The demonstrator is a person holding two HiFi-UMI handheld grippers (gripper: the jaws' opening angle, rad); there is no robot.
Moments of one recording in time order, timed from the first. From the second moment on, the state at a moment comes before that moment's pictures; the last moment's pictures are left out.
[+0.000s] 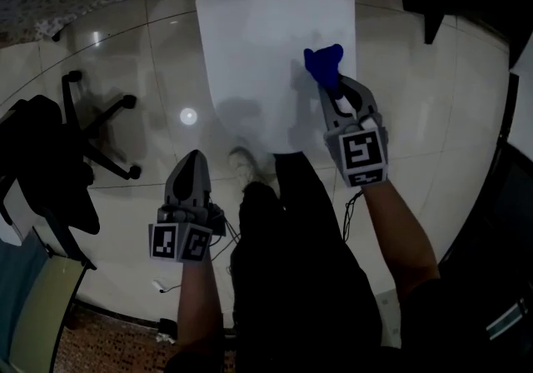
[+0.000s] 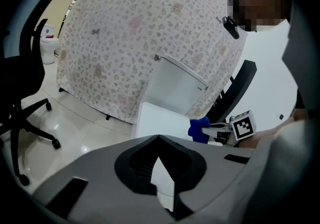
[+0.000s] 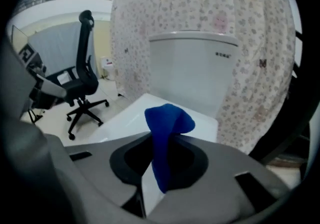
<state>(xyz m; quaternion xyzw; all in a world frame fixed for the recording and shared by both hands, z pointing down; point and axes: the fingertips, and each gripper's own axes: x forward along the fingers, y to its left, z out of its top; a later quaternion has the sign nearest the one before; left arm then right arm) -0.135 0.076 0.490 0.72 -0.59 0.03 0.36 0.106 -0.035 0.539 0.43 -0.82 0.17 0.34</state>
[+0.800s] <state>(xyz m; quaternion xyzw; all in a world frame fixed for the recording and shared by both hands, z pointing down) -0.175 0.115 0.497 0.67 -0.64 0.01 0.37 -0.055 0.088 0.633 0.29 -0.81 0.37 0.35</state>
